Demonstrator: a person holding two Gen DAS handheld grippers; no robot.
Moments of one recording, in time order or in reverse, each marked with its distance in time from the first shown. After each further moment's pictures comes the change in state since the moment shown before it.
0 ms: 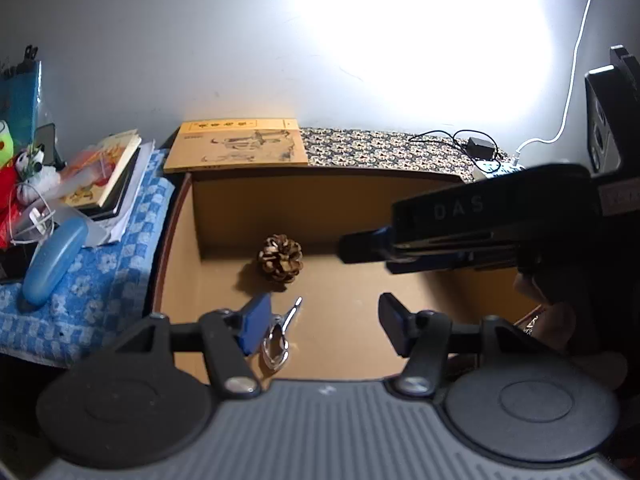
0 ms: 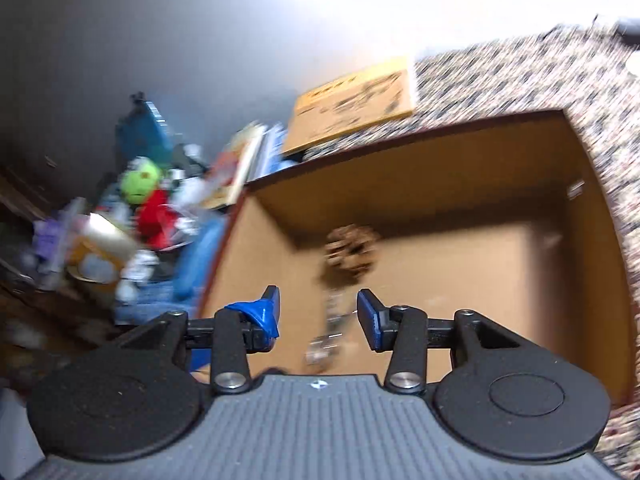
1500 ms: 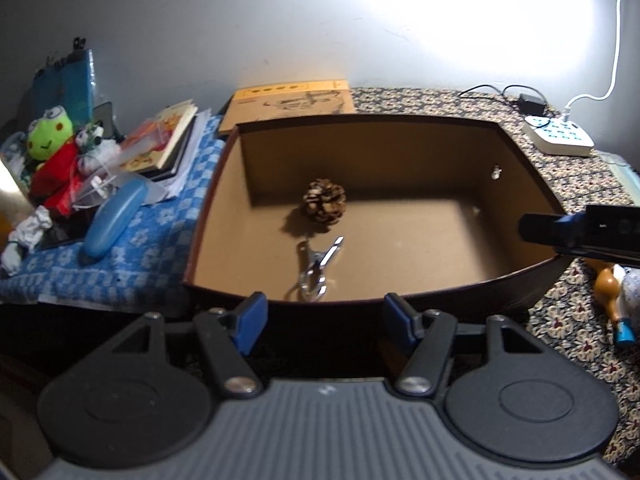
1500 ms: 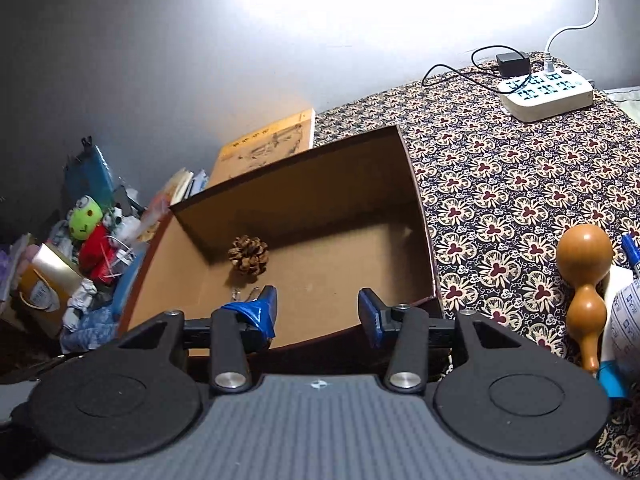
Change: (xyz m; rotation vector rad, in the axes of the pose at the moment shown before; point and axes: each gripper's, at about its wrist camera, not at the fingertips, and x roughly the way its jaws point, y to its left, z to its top) left arm -0.015 -0.026 -0.025 0.004 0.115 0.241; right arm -0.083 -0.043 -0.059 0.048 -0.187 -0.172
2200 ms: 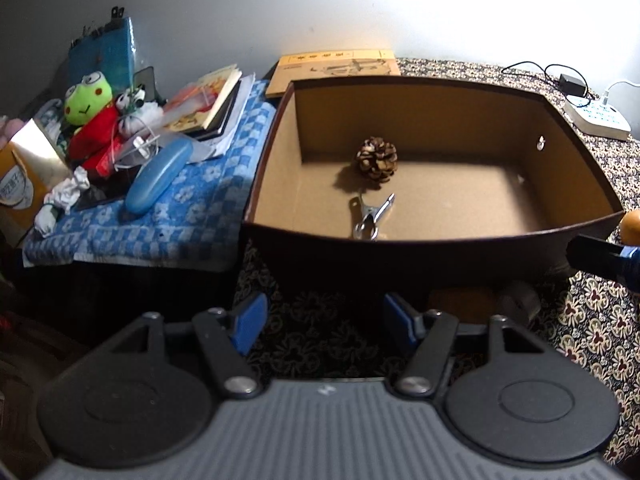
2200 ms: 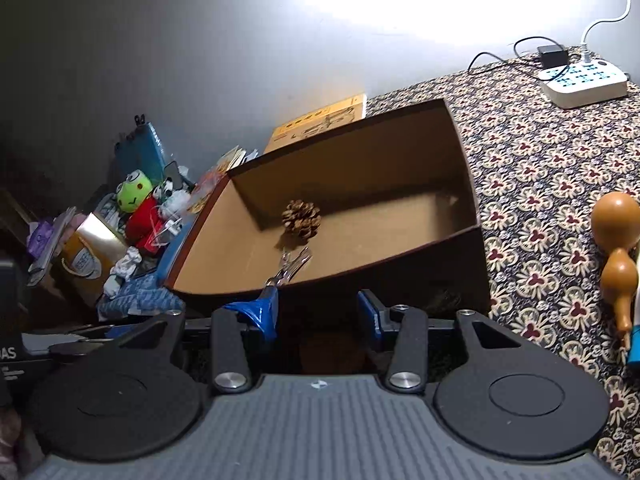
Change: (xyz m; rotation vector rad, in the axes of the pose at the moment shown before) left arm -0.001 0.017 -0.024 -0.045 0.087 0.096; right arm -0.012 0.012 -0.039 -0.055 0.028 0.147
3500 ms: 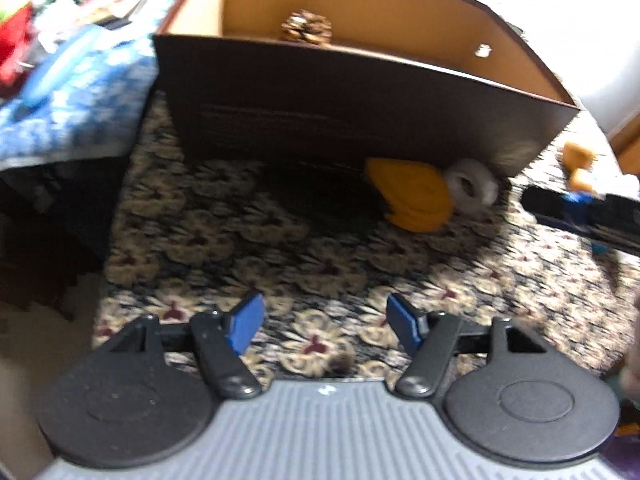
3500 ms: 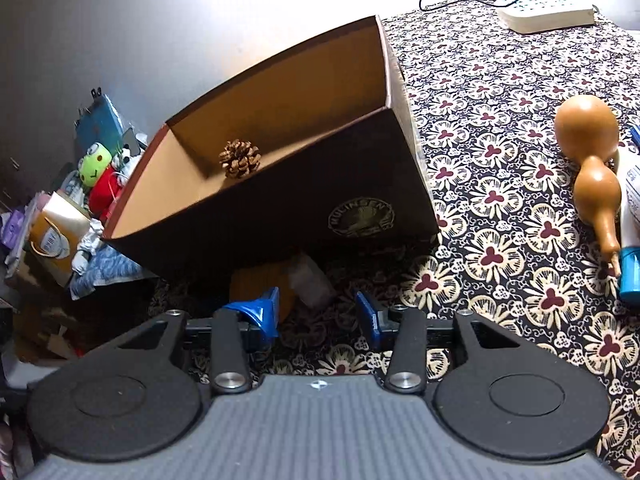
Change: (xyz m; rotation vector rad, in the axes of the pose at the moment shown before) left arm 0.047 0.008 -0.062 -0.026 0.204 -0.368; right arm 0.018 -0.047 -0.034 0.083 0.112 -0.063
